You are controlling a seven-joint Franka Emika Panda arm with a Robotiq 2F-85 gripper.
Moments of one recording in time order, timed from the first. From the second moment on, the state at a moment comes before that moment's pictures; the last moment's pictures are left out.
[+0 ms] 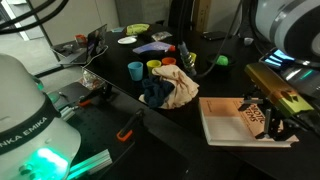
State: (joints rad) arm -0.57 0.65 -0.18 -1.95 0.35 2.33 -0.28
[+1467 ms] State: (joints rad) arm -0.78 0.76 -0.04 -1.78 0.44 2.18 -0.38
